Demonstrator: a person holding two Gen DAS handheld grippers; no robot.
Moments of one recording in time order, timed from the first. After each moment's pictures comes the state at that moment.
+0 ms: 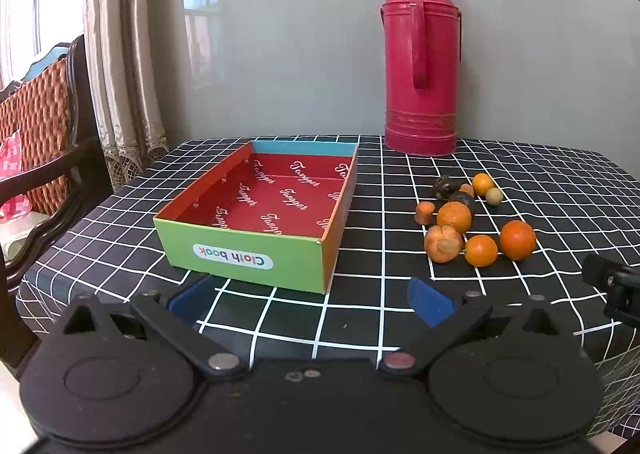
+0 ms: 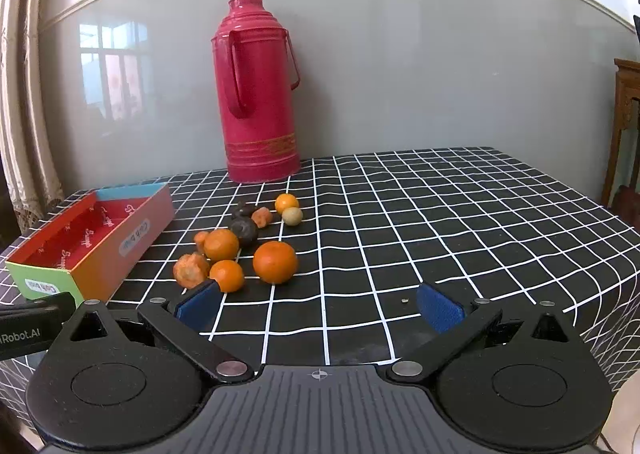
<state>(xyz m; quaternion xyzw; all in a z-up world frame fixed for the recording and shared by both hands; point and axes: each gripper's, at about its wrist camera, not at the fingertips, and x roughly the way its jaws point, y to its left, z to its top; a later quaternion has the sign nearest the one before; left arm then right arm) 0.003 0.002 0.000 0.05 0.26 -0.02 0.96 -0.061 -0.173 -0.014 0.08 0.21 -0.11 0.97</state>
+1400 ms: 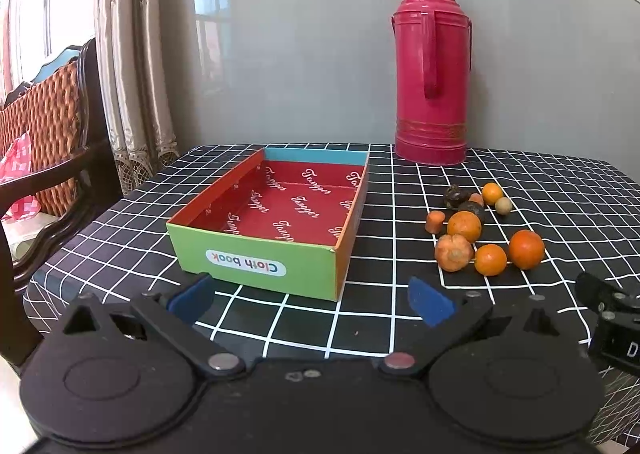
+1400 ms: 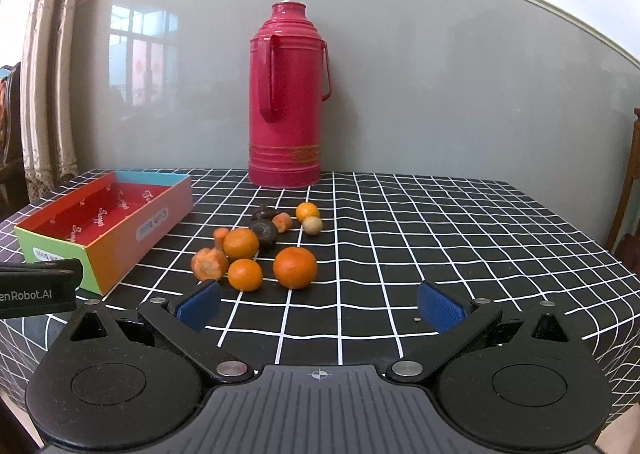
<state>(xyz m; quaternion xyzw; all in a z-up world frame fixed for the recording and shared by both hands) 0.002 0.006 0.003 0.05 0.25 0.00 0.97 -0.059 -0.156 -0.012 0.03 0.20 -0.09 0.98</state>
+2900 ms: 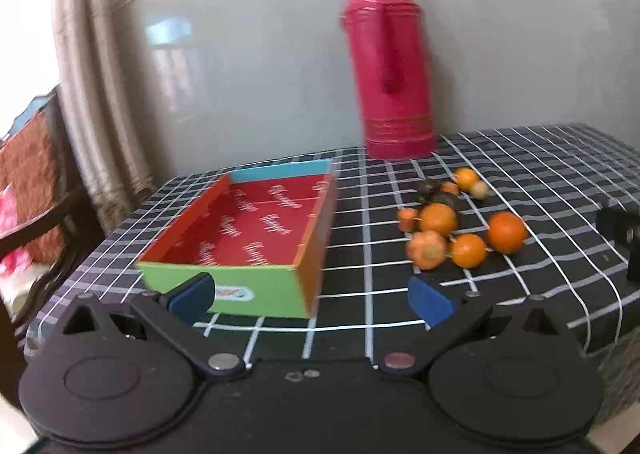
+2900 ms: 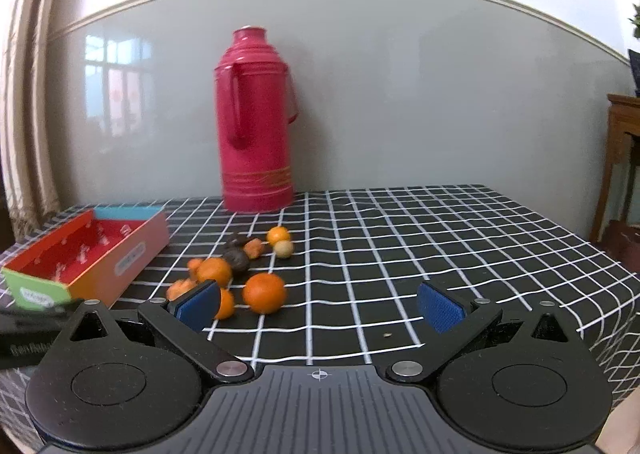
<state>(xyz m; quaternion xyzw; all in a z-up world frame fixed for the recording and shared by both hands) 0.008 -0.029 -0.002 0.13 0.23 -0.05 0.96 -0.071 -0.179 -0.002 0.06 0.17 -0.12 0.98</state>
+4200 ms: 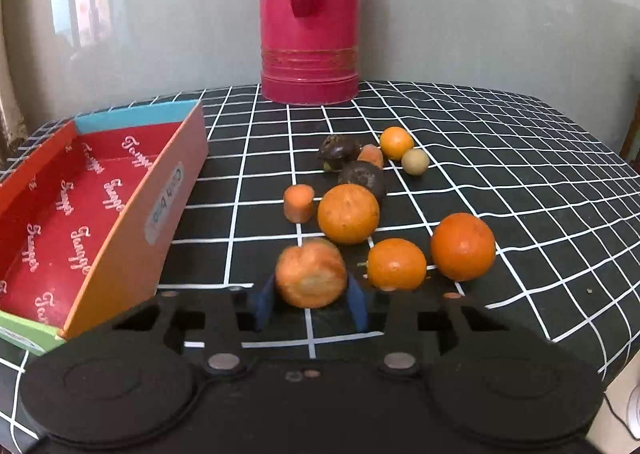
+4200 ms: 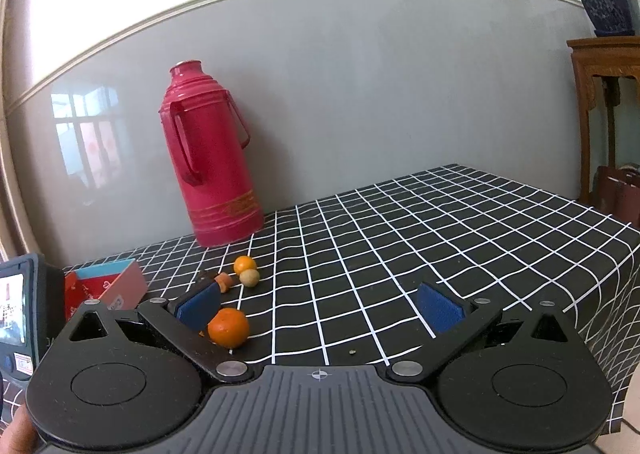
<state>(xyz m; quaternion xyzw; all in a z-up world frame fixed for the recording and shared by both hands) 0.114 -0.078 -0.050 0.08 0.33 -0.17 0.93 -0.077 -0.236 0.003 0.16 0.14 -0.14 0.97</state>
